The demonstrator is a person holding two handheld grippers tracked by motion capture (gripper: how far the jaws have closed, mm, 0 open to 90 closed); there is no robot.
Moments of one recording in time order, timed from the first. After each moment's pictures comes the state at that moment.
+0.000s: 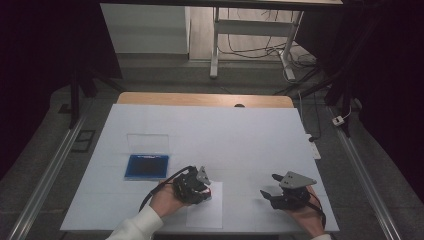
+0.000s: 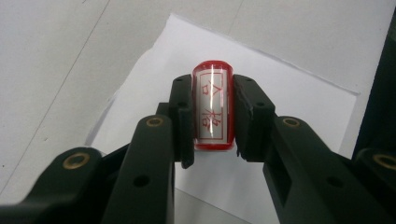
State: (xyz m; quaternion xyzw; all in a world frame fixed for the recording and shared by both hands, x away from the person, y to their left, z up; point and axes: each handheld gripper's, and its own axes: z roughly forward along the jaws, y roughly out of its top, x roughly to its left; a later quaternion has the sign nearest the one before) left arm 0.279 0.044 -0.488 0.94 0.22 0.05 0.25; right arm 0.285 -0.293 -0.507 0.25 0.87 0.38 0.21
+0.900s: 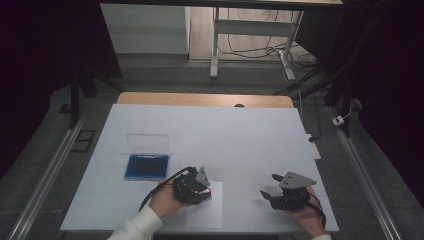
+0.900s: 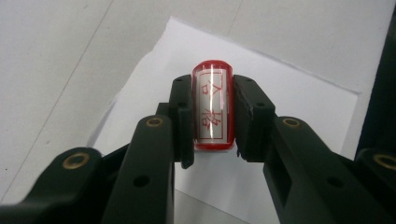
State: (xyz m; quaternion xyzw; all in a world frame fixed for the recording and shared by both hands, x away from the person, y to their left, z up) left arm 0.276 0.048 -0.487 0.94 0.21 0.06 0.27; right arm 0.284 -0.292 -0.507 0.25 0.87 0.38 0.21
